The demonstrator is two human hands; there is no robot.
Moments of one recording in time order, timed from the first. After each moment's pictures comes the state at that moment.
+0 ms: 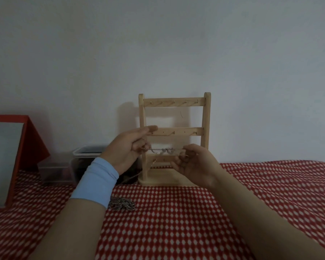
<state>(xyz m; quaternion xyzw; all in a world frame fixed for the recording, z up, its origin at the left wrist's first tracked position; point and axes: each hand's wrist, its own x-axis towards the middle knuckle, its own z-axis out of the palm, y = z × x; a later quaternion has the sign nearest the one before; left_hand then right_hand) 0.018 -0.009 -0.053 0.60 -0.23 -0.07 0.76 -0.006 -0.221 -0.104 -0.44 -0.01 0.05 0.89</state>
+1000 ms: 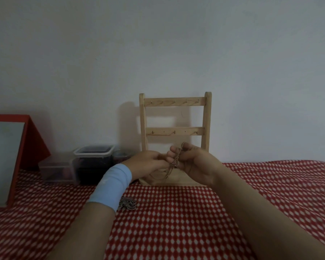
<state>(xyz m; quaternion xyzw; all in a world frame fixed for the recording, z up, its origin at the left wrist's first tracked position) 0.016 -0.038 -0.075 0.88 -0.20 -0.11 0.41 -0.009 -0.212 -0.095 -0.46 -0.08 0.05 0.88</state>
